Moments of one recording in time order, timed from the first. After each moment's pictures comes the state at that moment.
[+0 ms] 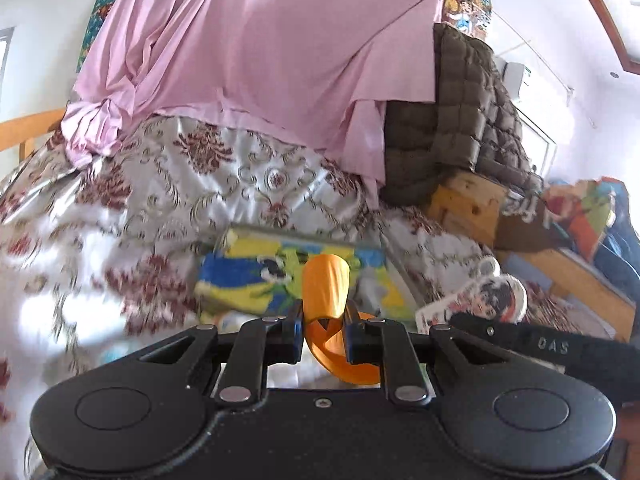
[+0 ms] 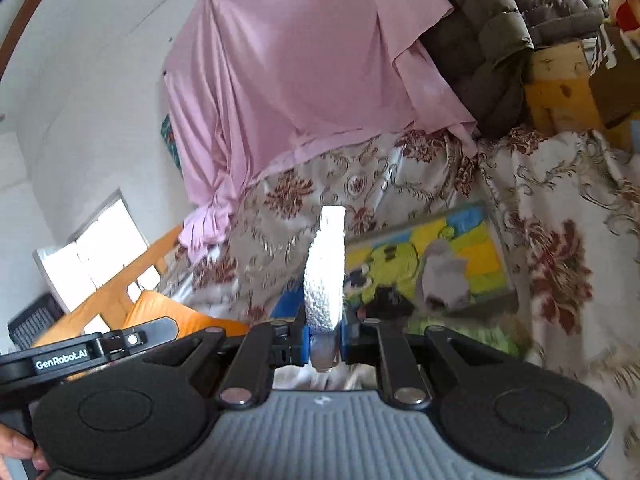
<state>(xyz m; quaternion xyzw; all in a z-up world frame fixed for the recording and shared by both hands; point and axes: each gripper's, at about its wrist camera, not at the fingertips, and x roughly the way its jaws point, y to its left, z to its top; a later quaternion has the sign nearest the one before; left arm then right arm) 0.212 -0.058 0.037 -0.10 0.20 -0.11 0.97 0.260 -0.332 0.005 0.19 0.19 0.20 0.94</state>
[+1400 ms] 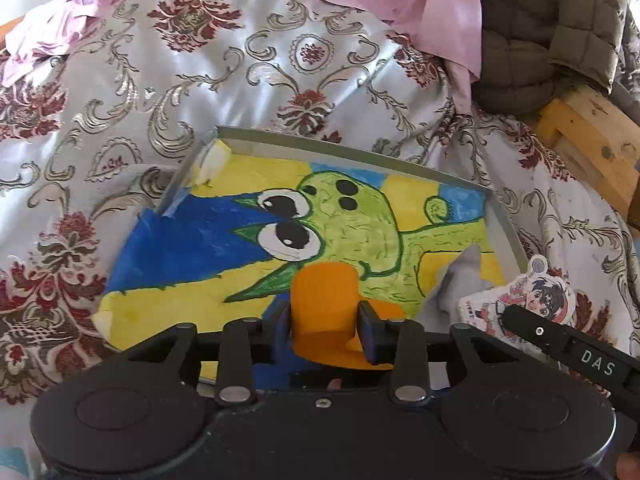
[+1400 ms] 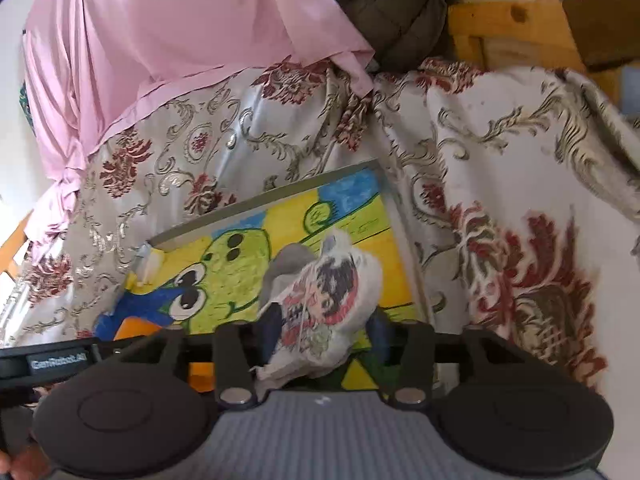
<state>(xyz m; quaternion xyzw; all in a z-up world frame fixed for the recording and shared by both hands) 0.474 -0.114 -0.036 -0.10 0.39 -0.04 0.91 0.451 -0.357 -0.054 0.17 0.32 0.04 0.93</state>
